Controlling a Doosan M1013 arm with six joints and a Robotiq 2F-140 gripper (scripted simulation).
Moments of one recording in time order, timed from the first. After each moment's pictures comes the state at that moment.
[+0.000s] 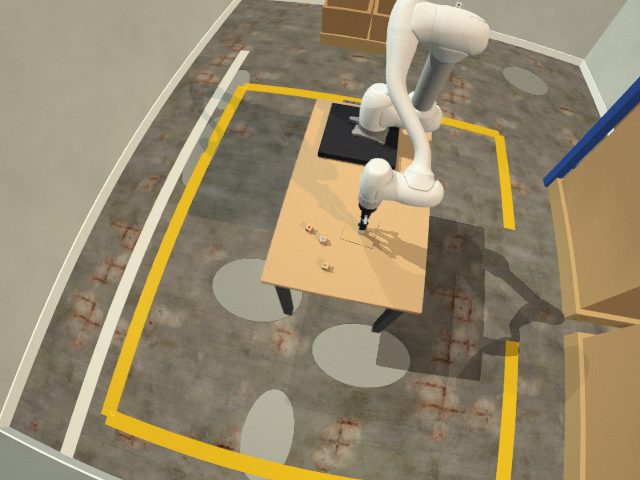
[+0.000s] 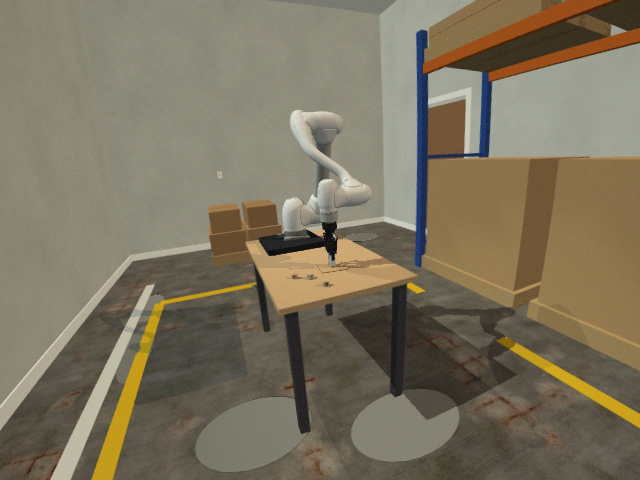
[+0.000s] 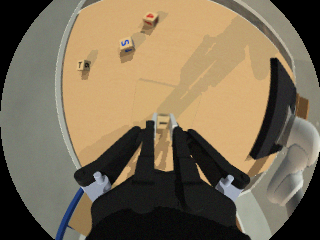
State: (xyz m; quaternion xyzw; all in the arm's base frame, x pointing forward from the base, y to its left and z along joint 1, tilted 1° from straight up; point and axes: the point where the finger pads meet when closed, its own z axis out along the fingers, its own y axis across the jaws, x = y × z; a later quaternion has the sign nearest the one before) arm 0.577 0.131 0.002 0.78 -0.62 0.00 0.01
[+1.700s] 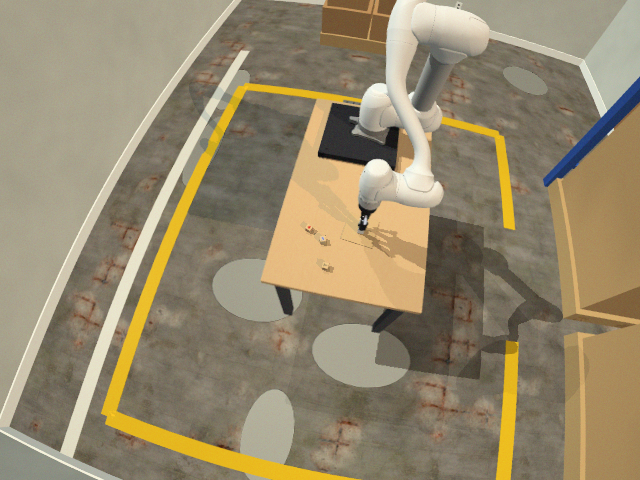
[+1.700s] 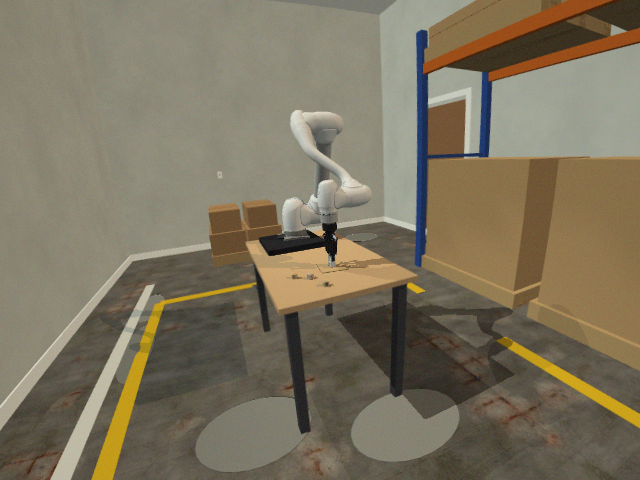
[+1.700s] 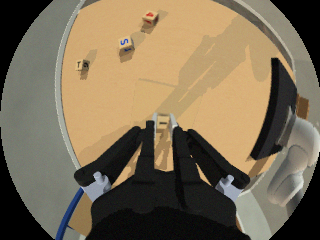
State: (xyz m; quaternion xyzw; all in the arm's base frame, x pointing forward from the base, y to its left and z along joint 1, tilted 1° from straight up) arm 0.577 0.131 -0.003 0.78 -0.62 0.00 0.01
